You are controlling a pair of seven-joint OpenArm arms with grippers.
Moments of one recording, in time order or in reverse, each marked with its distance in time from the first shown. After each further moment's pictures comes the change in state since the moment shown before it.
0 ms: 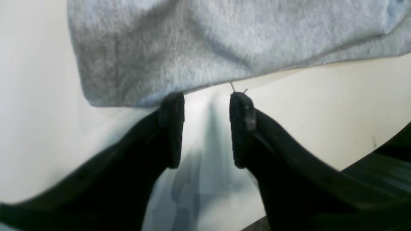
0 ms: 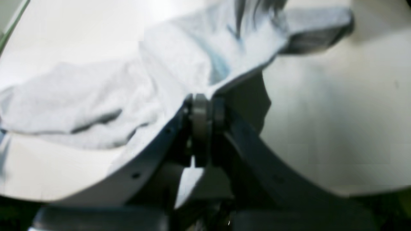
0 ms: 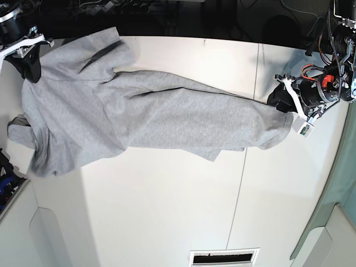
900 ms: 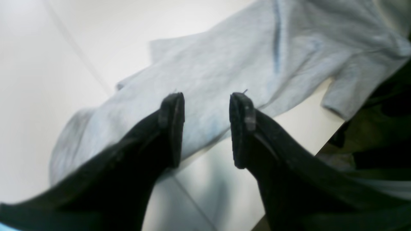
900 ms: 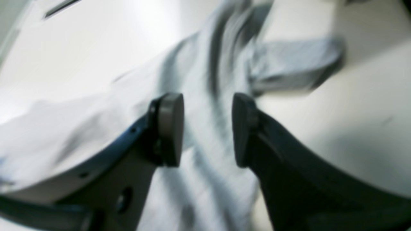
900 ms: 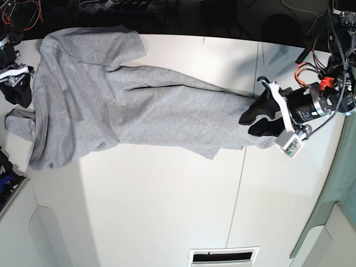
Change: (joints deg) left arm 0.1 1.1 3.7 21.2 -7.2 -3.0 1.9; right arm 15.5 7.7 0.8 -14.6 -0.1 -2.1 -0.1
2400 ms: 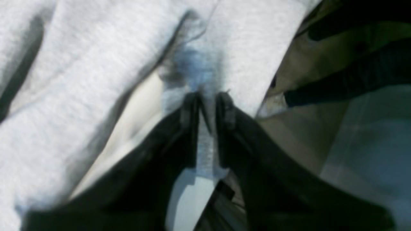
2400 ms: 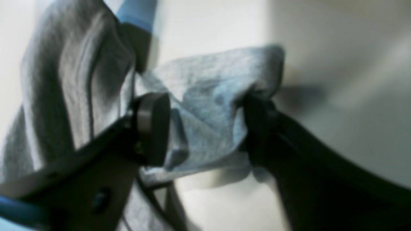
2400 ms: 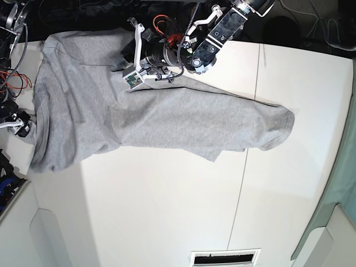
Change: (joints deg) left arm -6.2 27.7 37.6 -28.9 28.8 9.0 -7.6; right arm 35.6 12.7 -12.5 -59.2 -8.3 -5.6 10.0
